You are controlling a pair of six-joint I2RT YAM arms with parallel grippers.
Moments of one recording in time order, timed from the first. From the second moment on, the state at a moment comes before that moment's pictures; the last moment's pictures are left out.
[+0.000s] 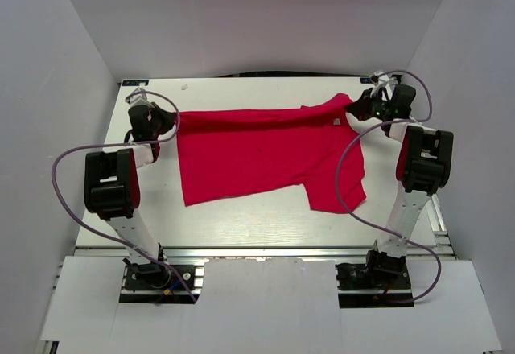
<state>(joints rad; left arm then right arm) 0.11 1.83 0.98 0.56 0.17 -0.58 -0.17 2.12 1.39 0.34 -0.86 -0.07</state>
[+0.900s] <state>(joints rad) 0.12 1.82 0.92 0.57 0.22 -0.58 -0.17 2.17 1.43 0.09 -0.85 -0.14</state>
